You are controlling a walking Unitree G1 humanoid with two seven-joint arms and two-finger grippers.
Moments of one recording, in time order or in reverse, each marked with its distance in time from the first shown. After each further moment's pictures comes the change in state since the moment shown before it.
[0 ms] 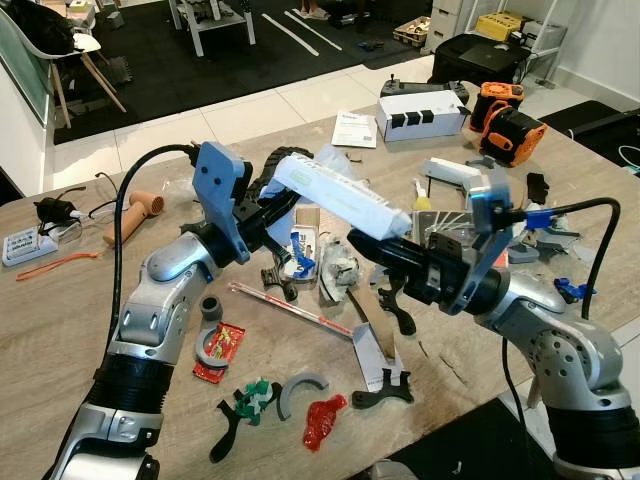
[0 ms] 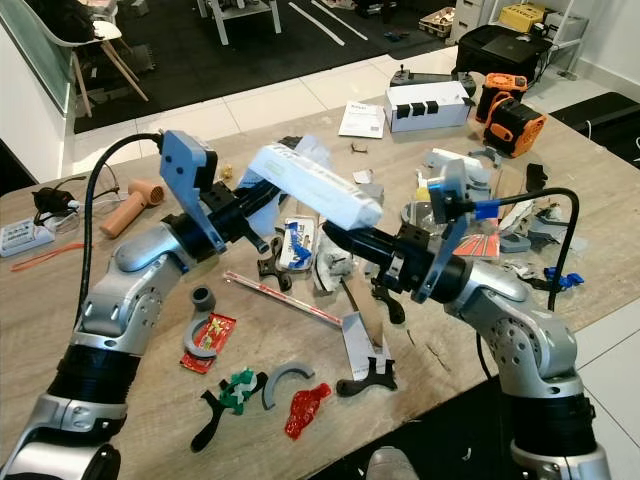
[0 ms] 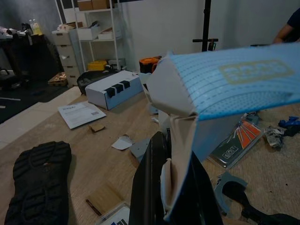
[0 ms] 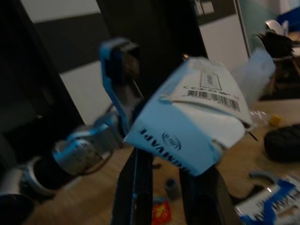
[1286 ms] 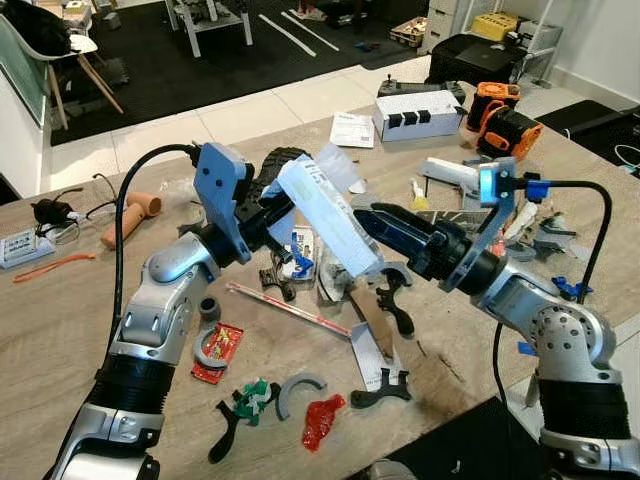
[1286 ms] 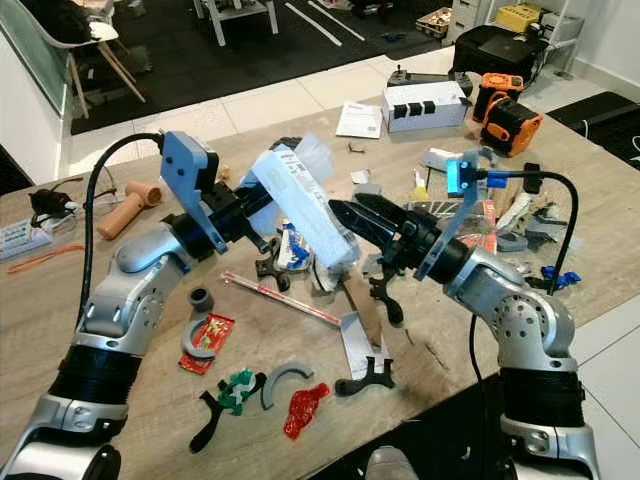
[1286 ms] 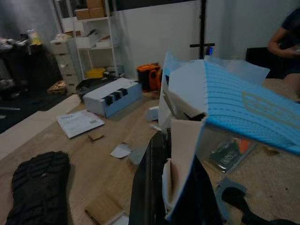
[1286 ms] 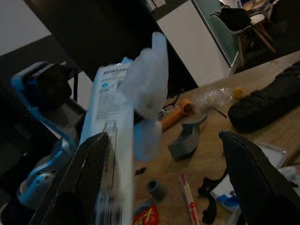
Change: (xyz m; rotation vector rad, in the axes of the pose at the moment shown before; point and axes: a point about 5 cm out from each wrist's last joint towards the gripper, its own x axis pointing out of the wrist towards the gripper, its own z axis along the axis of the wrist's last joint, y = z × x) left arm 0.001 -0.002 0.003 0.026 -0.029 -0.015; right arm 0.003 -0.032 -0.003 0.208 0.002 -0.215
